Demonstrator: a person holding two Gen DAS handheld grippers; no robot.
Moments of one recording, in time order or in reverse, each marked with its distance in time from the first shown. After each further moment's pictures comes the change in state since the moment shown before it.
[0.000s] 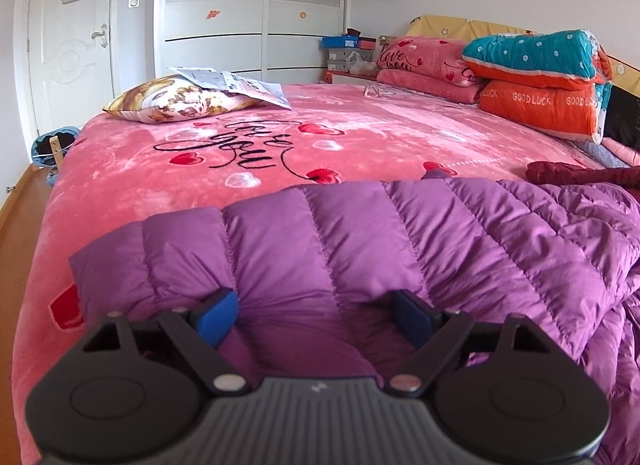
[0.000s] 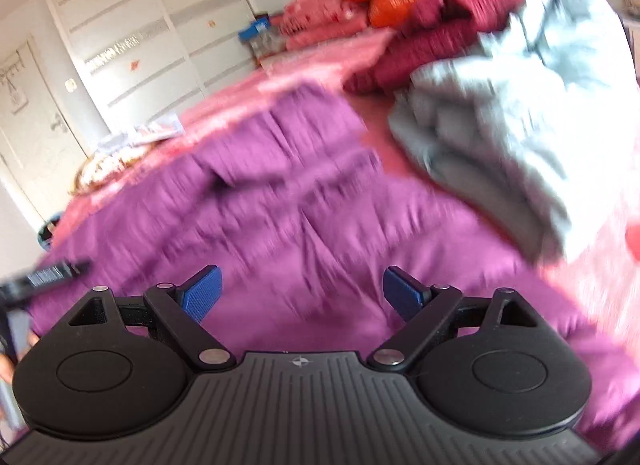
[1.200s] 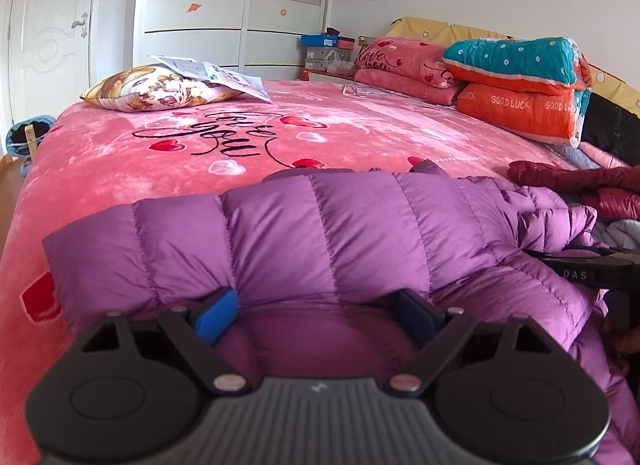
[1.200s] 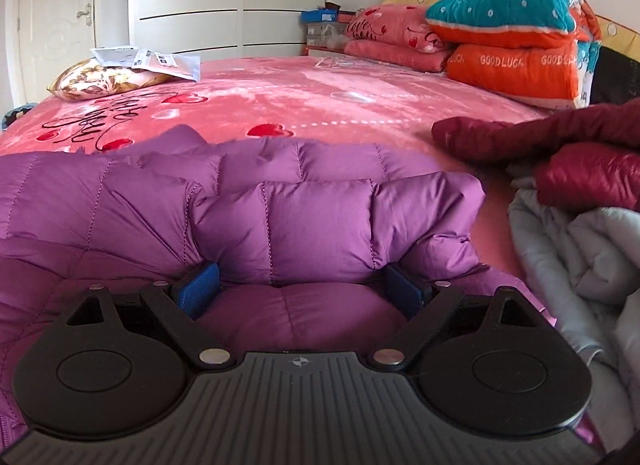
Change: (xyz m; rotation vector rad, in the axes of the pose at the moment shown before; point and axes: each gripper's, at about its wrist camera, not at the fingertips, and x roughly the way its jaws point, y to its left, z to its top) left arm 0.014 0.015 -0.012 -0.008 -0.005 -0.094; right arm 0.213 0.062 0.028 -0.414 0.038 -0.086
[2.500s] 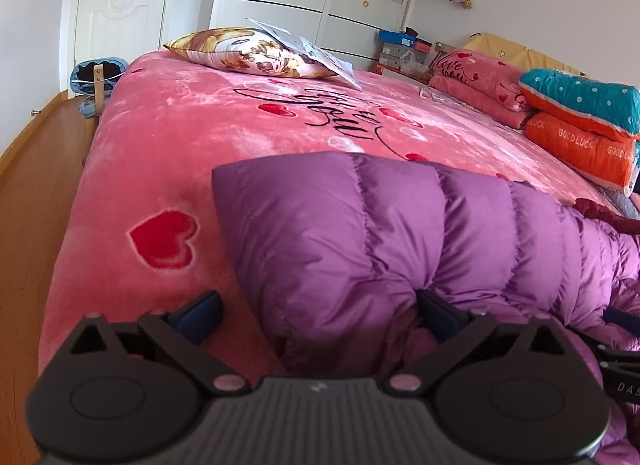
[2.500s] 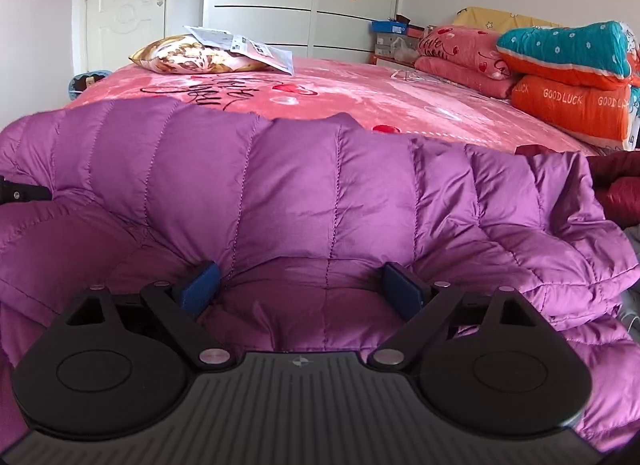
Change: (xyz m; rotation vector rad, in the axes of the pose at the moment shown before) left arm -0.012 0.085 -0.019 -0.200 0.038 0.116; right arm -0.069 0.106 -0.041 -0.155 -0.005 0.120
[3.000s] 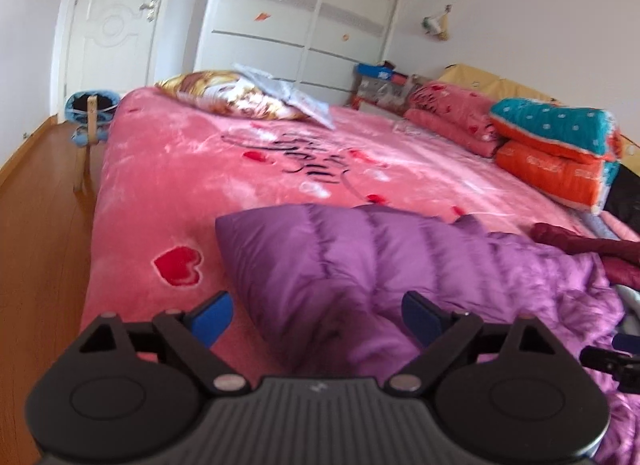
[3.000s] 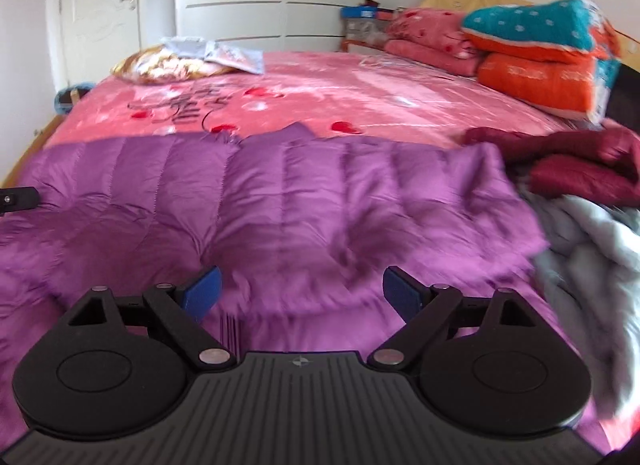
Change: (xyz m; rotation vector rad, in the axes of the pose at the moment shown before) left arm -0.091 -0.012 0.002 0.014 -0.099 -0.075; right arm -0.116 -0.045 0.007 0.139 0.043 -0.027
